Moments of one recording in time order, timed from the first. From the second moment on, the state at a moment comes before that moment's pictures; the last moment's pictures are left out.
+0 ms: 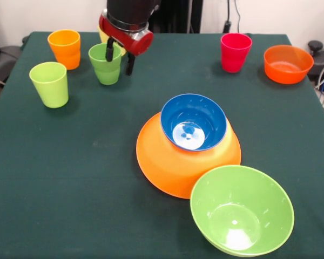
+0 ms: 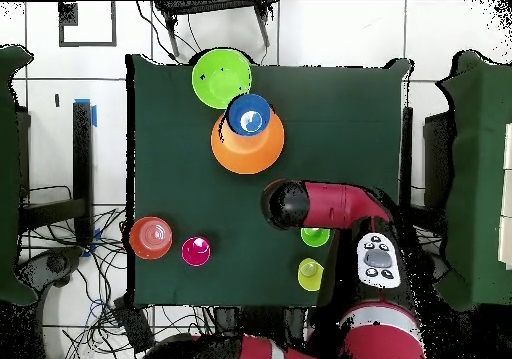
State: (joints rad) arm -0.30 -0.56 -0.09 1.64 -0.33 0.53 2.37
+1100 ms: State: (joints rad) arm -0.33 -0.55 -0.14 1.73 -0.36 0.42 2.37
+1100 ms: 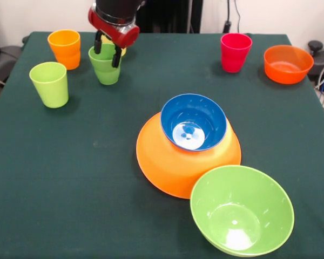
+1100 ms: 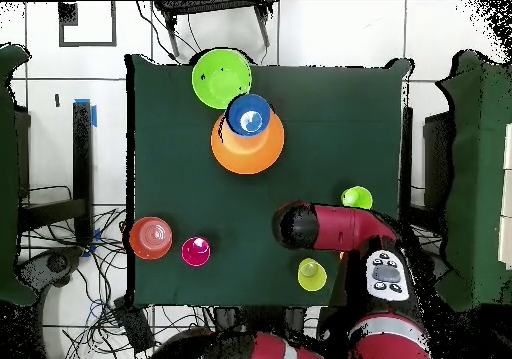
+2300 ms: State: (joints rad) arm -0.40 -0.45 -0.10 1.80 -0.36 0.35 2.37
